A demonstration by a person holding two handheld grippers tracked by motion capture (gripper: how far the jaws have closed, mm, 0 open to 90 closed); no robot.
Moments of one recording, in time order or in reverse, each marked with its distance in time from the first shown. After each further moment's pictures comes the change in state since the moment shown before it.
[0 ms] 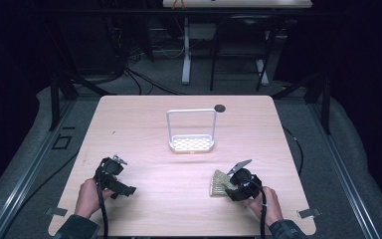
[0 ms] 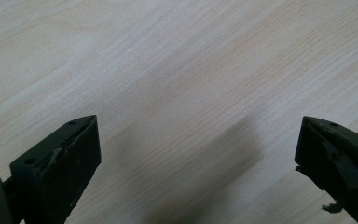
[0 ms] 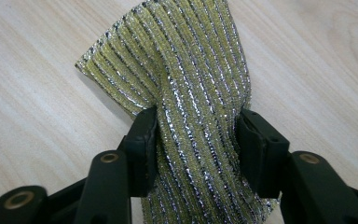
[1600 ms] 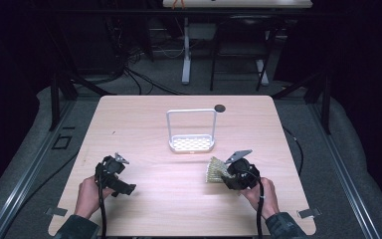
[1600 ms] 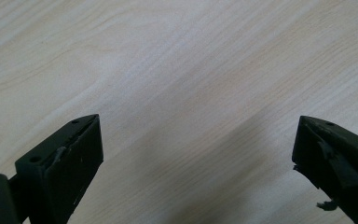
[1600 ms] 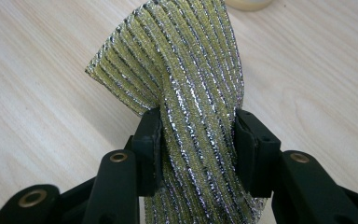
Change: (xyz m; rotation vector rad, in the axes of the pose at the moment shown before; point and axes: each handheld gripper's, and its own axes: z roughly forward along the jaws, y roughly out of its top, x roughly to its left) left arm -0.007 0.005 -0.003 -0.030 0.119 0.036; right arm 0.000 0.031 -0.023 -0.123 -0.041 -0.015
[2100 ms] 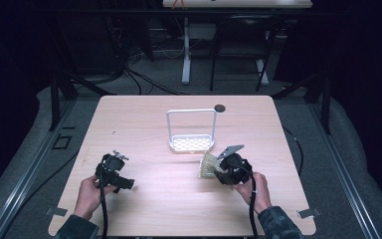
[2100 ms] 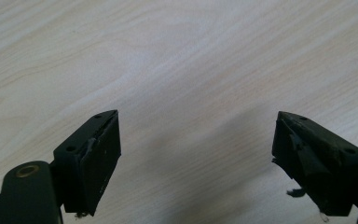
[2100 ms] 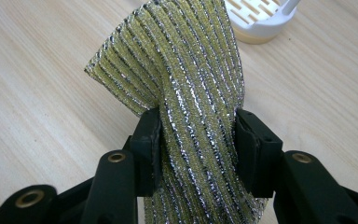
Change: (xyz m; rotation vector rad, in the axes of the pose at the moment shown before) left arm 0.000 0.007 0.002 0.045 0.082 -0.083; right arm 0.006 0.022 0.006 -0.025 0.006 -0.020
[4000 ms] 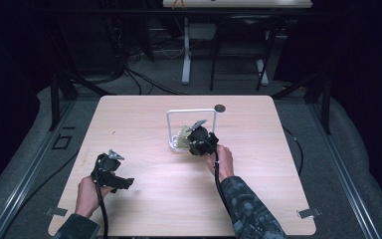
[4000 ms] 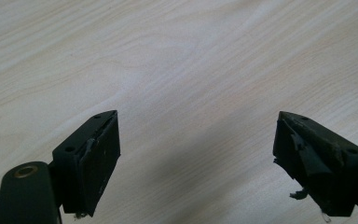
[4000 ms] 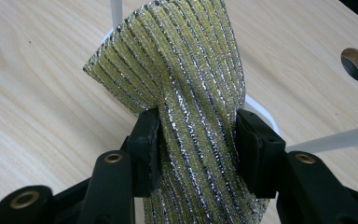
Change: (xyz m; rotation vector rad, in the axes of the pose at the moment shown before) left arm 0.007 -0.007 -0.013 -0.124 -0.083 0.002; right arm 0.003 0.101 0.074 -0.045 -0.152 -0.003
